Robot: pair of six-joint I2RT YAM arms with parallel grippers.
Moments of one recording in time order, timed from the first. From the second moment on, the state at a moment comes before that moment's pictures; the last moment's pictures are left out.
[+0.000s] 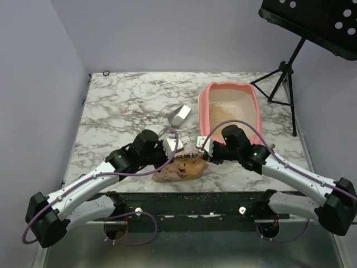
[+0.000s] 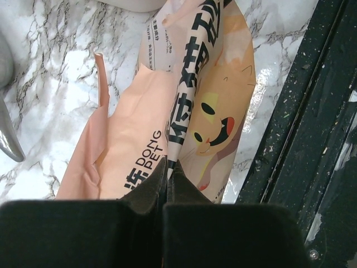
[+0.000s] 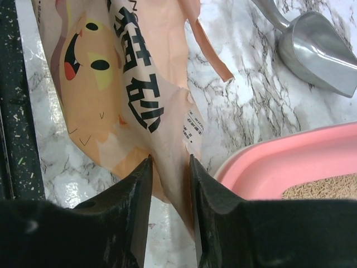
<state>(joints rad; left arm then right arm) -0.79 0.94 0.70 -0.41 0.30 0.22 0.78 1.08 0.72 -0.29 -0.34 -0.63</state>
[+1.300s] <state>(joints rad) -0.79 1.12 0.74 -0.26 0.26 0.30 0.77 0.88 0.69 -0.35 -0.01 -0.23</state>
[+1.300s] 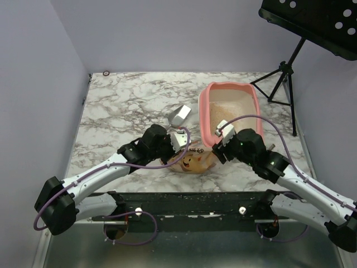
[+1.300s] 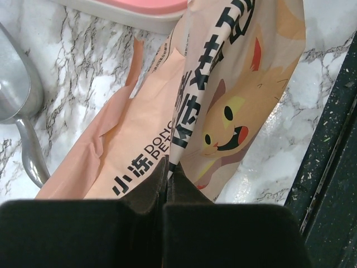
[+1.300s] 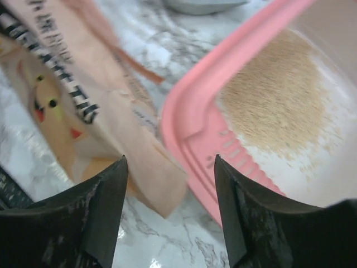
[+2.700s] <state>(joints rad) -0.79 1.09 0.73 -0.28 0.17 0.23 -0.05 1.02 0.59 -0.49 0.49 0.70</state>
